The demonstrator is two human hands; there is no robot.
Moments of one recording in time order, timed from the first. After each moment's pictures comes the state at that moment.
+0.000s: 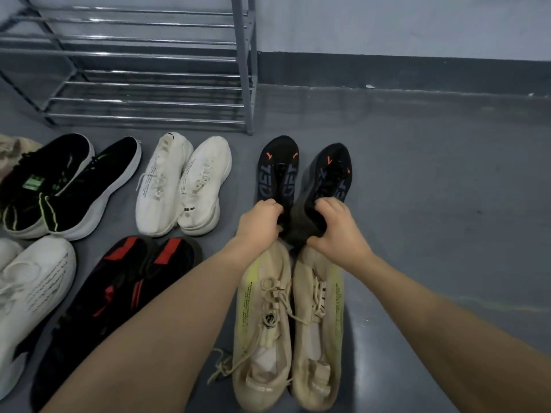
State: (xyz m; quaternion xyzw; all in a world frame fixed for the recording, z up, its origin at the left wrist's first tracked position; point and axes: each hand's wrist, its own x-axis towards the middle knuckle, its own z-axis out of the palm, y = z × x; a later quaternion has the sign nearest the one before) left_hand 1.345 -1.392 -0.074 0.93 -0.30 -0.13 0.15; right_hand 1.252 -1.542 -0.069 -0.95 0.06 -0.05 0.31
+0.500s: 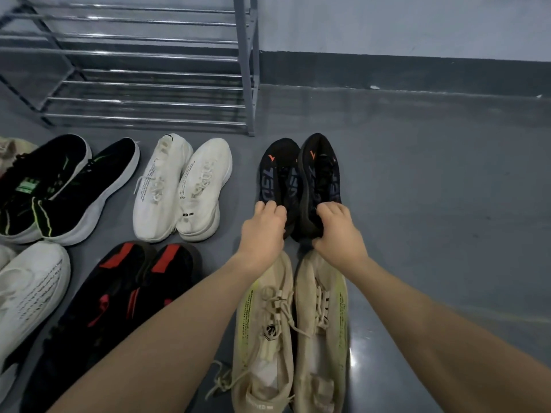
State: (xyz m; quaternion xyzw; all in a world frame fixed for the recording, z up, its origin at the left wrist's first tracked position) left_hand 1.329 -1.395 -0.067 0.95 -0.29 -0.06 0.10; right_hand 1.270 -1.538 -0.083 -0.96 0.14 0.00 0.25
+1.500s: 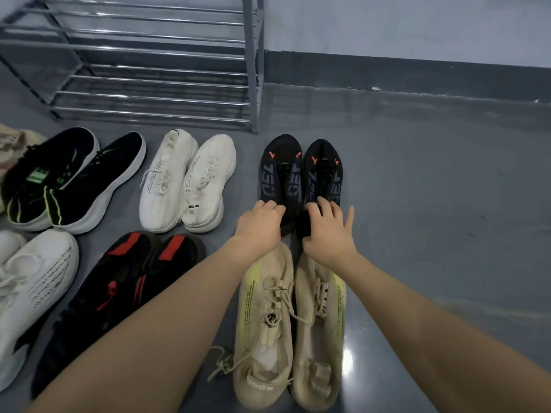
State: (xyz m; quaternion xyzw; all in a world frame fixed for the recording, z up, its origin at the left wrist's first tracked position) left_hand 1.340 -1.385 -0.068 0.94 -0.31 -0.15 0.07; right_hand 1.266 -1.516 -0.073 -0.98 0.15 0.08 0.13
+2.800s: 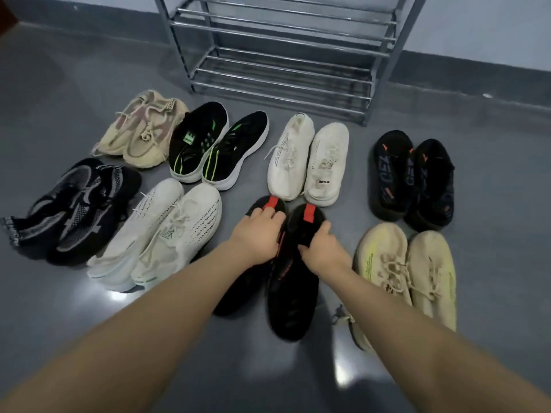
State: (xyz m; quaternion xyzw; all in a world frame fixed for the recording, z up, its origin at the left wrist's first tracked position) left_hand 1.310 -1.127 -0.020 0.95 -0.26 -0.17 0.02; right_hand 1.264 -1.261 -0.050 -0.92 0.24 0.21 0.25
